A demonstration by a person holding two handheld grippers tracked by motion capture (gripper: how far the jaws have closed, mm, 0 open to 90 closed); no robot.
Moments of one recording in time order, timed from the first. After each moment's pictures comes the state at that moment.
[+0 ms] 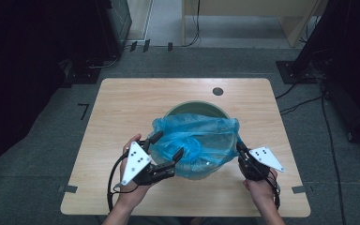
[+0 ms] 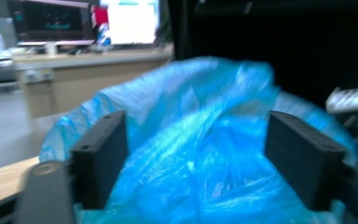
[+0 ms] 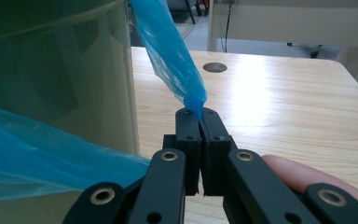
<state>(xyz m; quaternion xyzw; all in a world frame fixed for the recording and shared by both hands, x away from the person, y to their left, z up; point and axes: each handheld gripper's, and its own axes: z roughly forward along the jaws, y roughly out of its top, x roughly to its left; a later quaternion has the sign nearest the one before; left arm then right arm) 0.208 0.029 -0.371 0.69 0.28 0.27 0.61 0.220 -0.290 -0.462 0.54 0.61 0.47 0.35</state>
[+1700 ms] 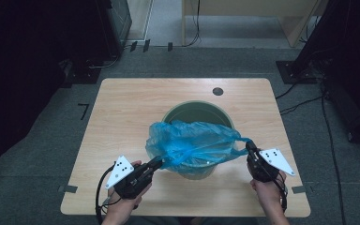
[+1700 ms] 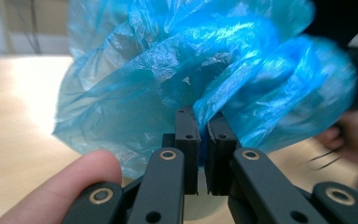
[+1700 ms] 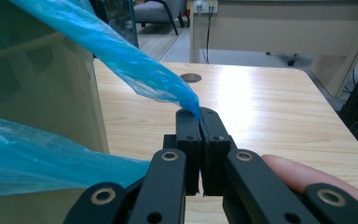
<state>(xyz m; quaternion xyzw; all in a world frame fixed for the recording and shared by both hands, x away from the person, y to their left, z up) 0.196 0.079 -0.421 0.71 0.36 0.17 0.58 0.212 -0.309 -0.457 0.55 0.59 0.46 0.38</state>
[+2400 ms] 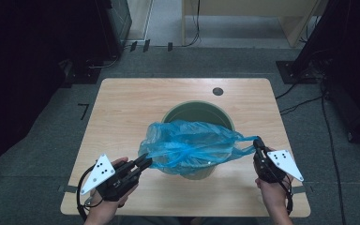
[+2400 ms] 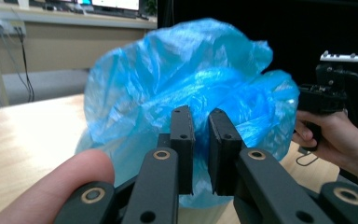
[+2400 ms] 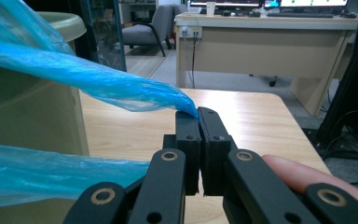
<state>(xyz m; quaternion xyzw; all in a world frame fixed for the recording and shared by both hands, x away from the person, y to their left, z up) 0.183 0.108 -0.376 0.70 0.31 0.17 0.63 0.204 -0.317 -0.441 0.54 0.56 0.47 0.42</state>
